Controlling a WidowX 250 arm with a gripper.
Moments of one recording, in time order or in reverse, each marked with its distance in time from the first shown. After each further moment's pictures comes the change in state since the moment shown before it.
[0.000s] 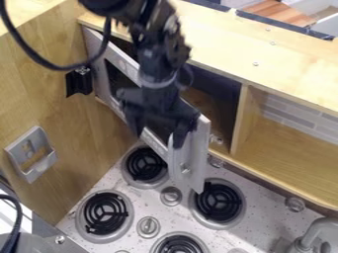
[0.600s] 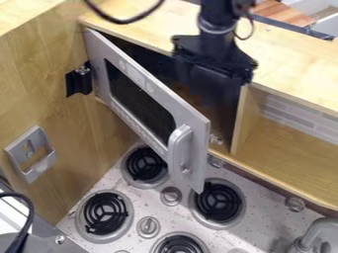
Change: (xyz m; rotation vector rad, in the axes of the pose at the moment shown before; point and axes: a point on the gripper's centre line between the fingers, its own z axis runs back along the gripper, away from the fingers) arm 0.068 -0.048 0.025 -0.001 -0.130 -0.121
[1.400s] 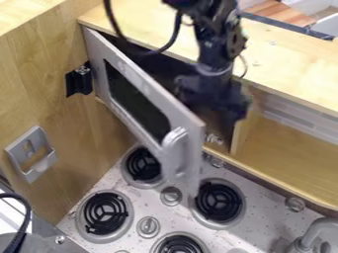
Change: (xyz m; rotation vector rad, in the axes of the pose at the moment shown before) arm -0.028 0.005 -0.060 -0.060 0.116 0.028
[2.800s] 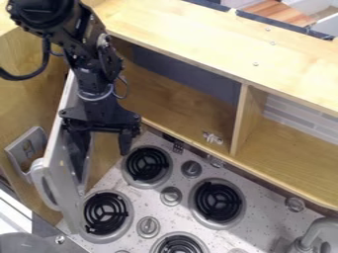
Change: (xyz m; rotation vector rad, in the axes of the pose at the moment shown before) arm -0.088 0.120 0.002 0.094 0.066 0.391
